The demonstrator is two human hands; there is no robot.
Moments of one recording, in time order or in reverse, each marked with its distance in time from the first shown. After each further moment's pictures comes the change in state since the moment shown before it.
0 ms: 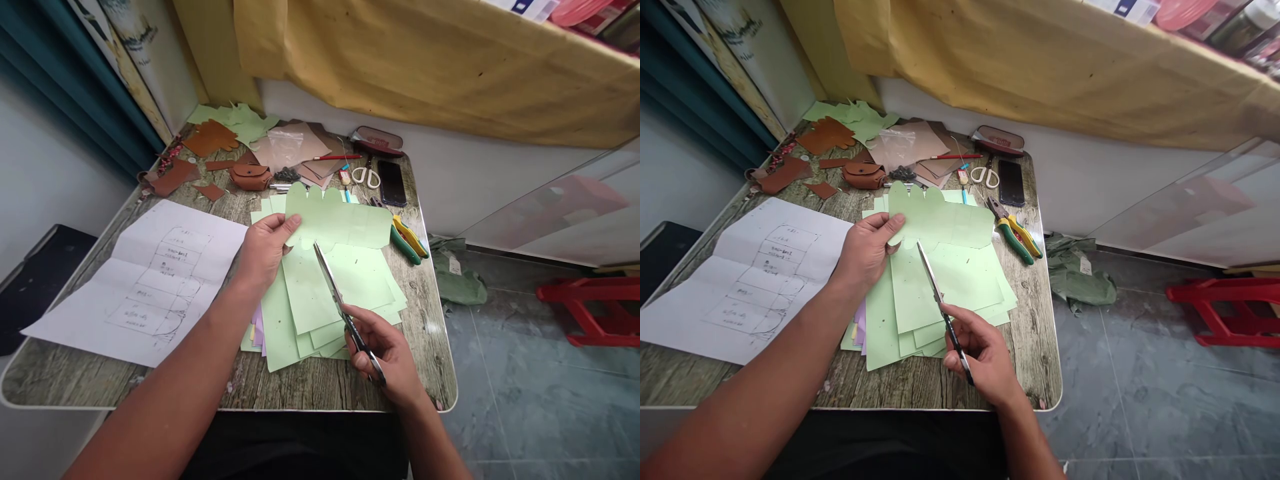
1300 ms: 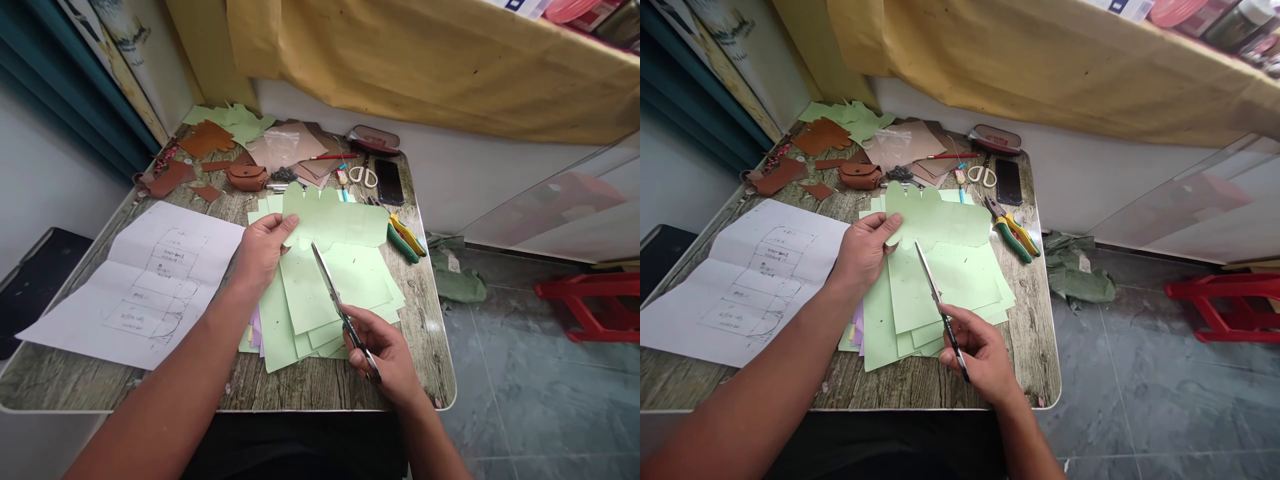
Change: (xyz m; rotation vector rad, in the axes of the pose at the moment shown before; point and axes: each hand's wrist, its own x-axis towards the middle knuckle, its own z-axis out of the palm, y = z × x) left_hand 0.001 -0.003 0.000 0.024 0.015 -0.004; right_hand 0.000 0.004 -0.002 0.051 -0.021 -0.034
